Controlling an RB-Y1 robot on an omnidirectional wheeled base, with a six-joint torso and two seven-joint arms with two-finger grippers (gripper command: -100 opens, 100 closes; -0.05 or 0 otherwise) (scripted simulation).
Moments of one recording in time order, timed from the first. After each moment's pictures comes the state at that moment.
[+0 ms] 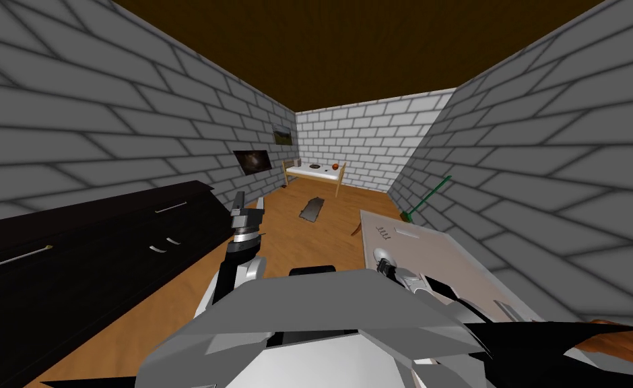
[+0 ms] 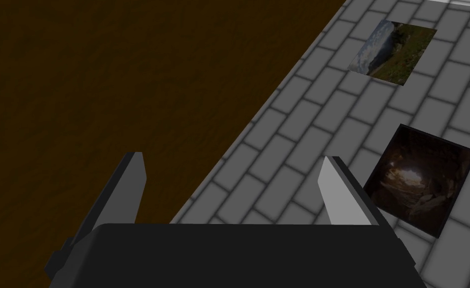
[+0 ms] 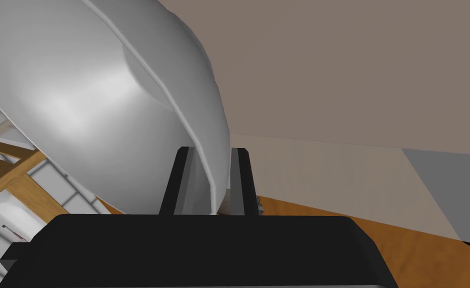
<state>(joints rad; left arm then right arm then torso) 0.49 0.03 -0.07 -2.31 -0.02 -0.45 0.09 0.06 -0.62 0.23 -0.53 1.13 -0.21 0.75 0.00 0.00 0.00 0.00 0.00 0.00</state>
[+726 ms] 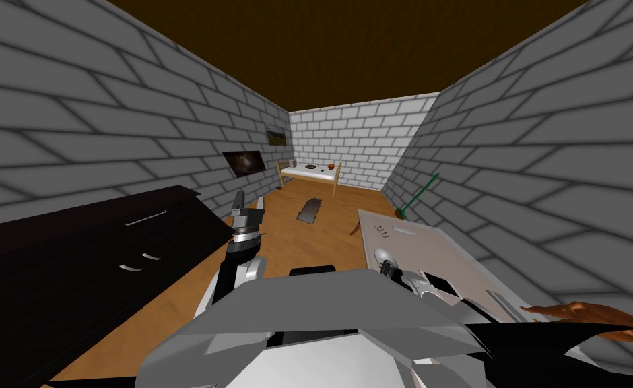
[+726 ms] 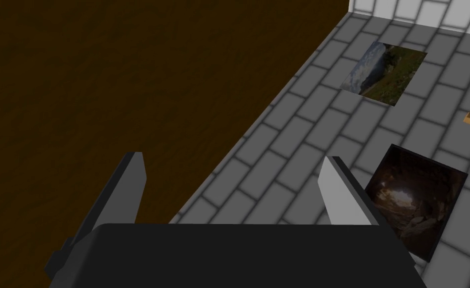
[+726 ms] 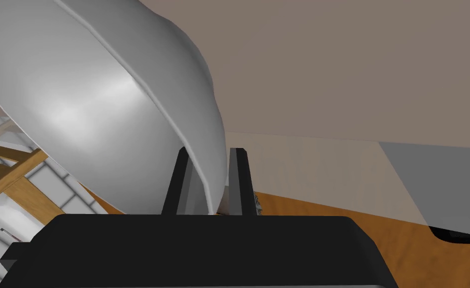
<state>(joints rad) 0.49 0.03 -0.07 -2.31 -0.02 -0.45 0.09 0.07 -0.66 0.27 -0.50 0.93 -0.29 0.94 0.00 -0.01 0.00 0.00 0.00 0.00</state>
